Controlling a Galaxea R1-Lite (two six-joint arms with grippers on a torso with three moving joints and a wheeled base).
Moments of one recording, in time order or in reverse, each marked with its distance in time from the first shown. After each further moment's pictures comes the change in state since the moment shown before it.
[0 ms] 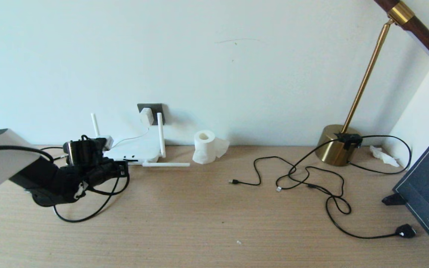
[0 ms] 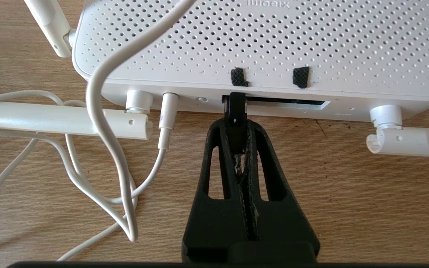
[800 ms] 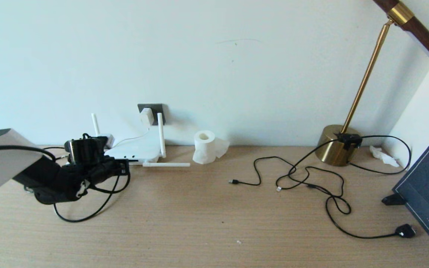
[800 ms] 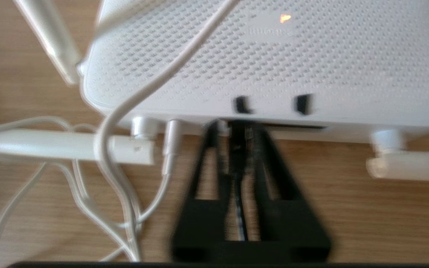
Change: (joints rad) left arm -0.003 0.011 -0.034 -0.007 0.008 0.015; right arm 0.000 0.000 0.000 0.000 0.000 0.000
